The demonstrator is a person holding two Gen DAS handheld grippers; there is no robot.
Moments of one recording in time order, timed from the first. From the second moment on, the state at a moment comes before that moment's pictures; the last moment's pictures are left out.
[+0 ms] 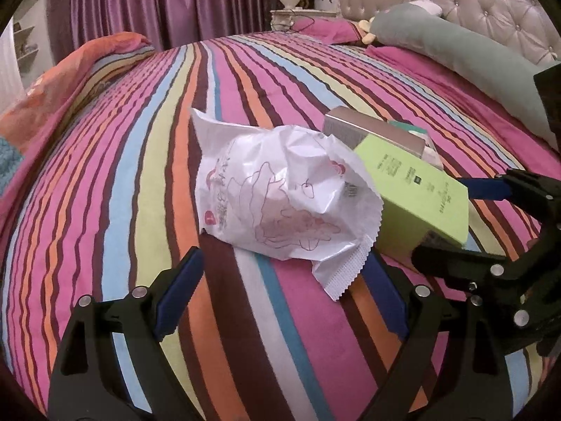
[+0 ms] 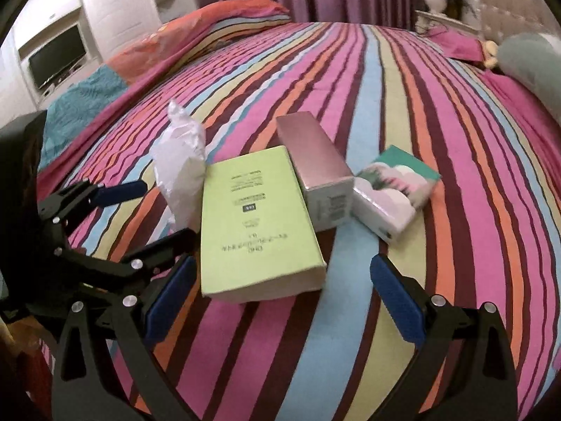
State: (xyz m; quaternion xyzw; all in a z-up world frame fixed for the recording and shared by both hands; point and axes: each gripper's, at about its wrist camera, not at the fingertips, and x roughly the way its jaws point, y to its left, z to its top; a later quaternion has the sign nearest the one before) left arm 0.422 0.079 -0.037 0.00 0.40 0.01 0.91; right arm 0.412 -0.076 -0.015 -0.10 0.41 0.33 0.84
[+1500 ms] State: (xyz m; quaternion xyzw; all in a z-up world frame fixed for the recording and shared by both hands) left arm 0.448 0.103 -0.033 0.01 0.43 0.01 0.90; right arm 0.391 -0.082 -0.030 -0.06 0.41 0.27 0.87
